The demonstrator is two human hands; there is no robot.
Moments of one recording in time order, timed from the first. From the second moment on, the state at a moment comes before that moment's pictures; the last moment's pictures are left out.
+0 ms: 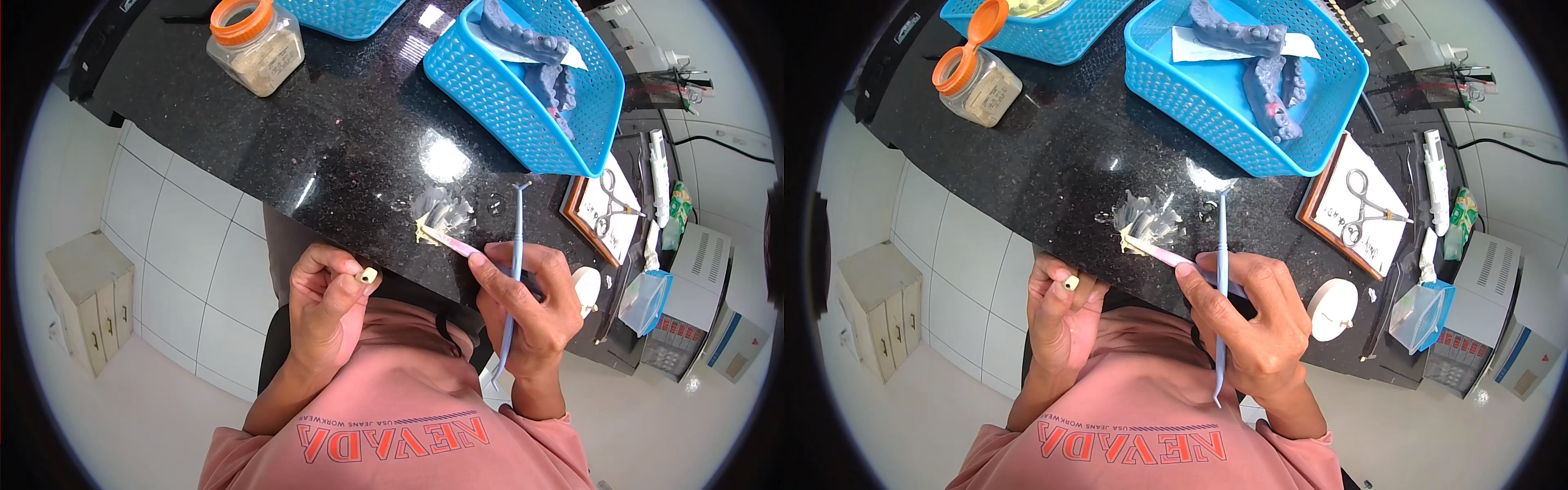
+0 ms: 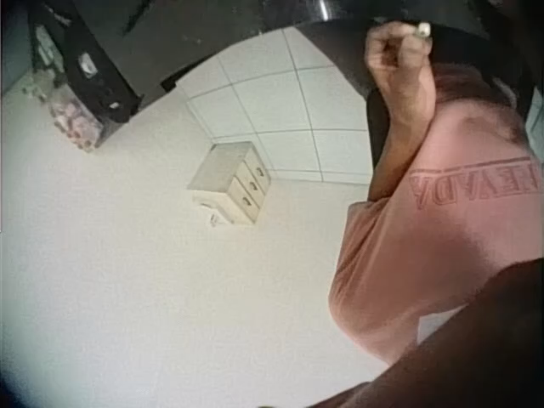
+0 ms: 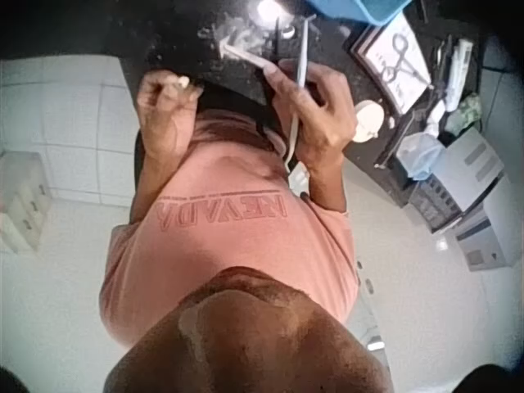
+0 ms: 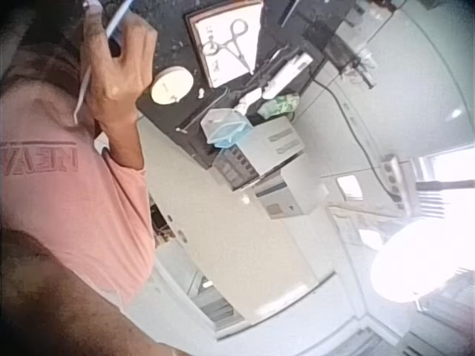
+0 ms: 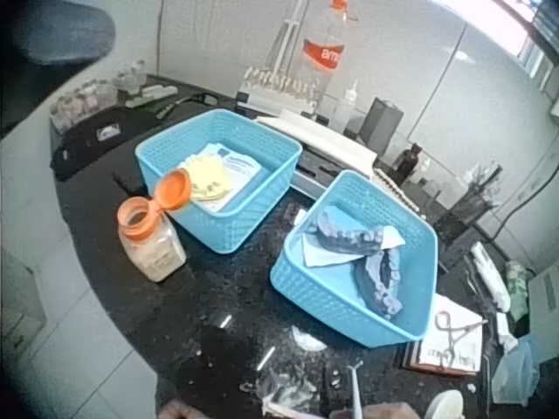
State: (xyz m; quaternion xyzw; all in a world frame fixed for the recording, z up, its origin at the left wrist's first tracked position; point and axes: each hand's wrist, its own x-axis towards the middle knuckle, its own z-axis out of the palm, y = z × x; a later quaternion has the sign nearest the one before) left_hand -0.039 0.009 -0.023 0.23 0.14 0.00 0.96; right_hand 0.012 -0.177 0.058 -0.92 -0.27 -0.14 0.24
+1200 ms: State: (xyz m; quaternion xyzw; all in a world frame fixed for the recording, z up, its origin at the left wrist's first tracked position) left_hand -0.040 0.003 -0.026 0.24 0.13 0.01 0.96; right_hand 0.003 -0.163 0.046 -0.82 -0.22 -0.13 0.51
